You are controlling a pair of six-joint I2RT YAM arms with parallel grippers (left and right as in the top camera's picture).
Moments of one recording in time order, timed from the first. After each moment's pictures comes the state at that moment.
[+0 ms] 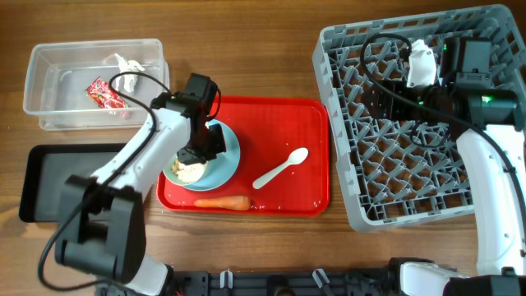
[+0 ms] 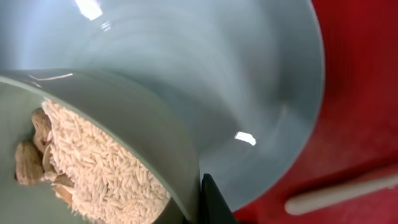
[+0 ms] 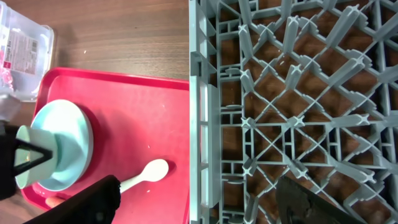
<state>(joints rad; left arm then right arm) -0.29 1.71 1.15 -0.96 0.08 -0.50 -0.05 1.42 1.34 -0.97 -0.39 -0.01</state>
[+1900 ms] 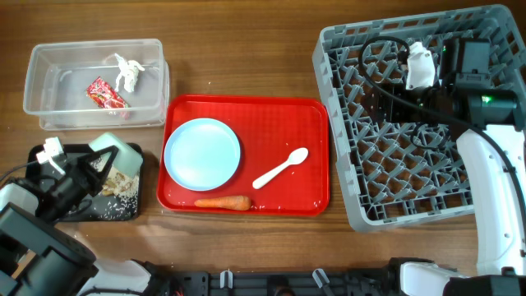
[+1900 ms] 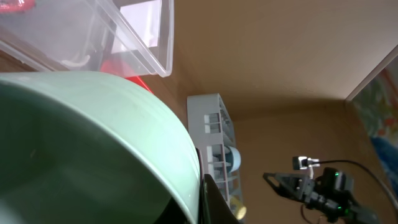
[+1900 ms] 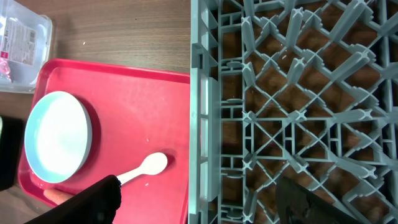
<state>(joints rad) 0.93 1.70 0.86 -1.04 1.40 0.54 -0.05 1.42 1.34 -0.99 -0.39 -0.03</state>
